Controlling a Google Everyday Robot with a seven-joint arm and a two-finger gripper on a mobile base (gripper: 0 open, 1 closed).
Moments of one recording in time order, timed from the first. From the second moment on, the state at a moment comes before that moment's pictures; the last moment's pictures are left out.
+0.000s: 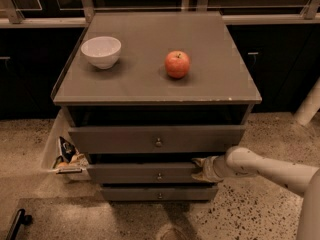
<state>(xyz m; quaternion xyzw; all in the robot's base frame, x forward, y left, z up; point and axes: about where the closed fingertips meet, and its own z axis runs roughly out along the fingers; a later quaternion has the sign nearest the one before) 0.587 -0.180 0.395 -0.72 0.63 0.04 0.30</state>
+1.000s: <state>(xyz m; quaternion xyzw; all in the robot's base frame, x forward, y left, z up) 0.581 -0.185 0.394 -0.71 0.63 0.05 0.30</state>
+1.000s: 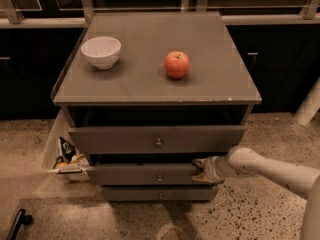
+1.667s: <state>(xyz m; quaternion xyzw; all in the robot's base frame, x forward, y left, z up) 0.555 -0.197 0.396 -0.71 0.63 0.07 0.30</state>
